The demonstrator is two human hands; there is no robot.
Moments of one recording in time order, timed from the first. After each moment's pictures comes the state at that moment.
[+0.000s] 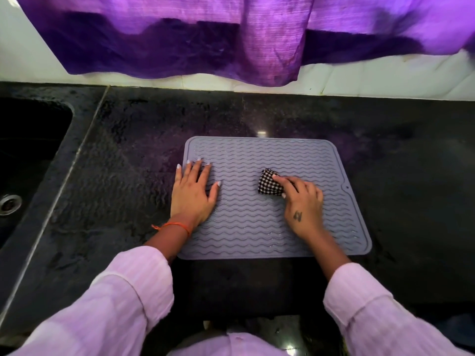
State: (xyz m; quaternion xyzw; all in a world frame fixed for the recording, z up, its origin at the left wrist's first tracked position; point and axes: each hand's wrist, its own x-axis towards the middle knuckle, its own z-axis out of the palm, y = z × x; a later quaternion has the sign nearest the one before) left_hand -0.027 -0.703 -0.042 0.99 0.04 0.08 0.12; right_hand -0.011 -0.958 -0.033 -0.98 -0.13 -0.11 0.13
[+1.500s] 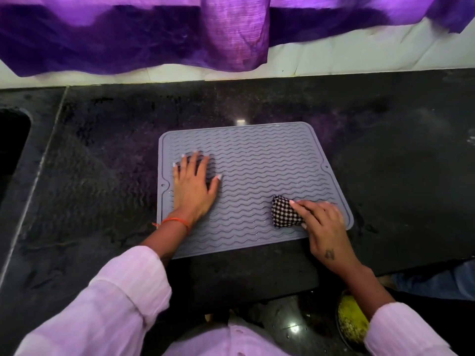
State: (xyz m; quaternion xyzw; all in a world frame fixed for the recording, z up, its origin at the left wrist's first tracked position) left_hand -0.016 -0.742 -0.036 0.99 0.02 0.04 0.16; right_hand -0.091 -1.045 -0.038 -0.96 -0.22 -0.12 0.15
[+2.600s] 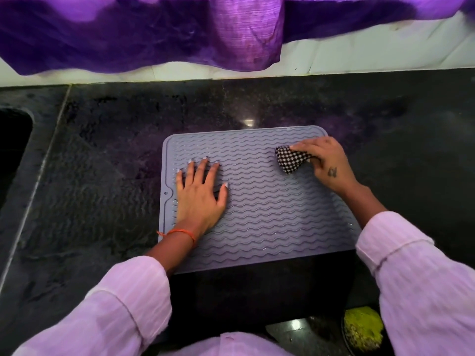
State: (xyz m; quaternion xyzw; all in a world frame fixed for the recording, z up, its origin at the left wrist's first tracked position) left_hand -0.015 -0.748 -0.035 0.99 0.02 0.05 0.13; right_hand 0.090 -1.042 -0.019 -0.93 -0.26 -0.12 0.23
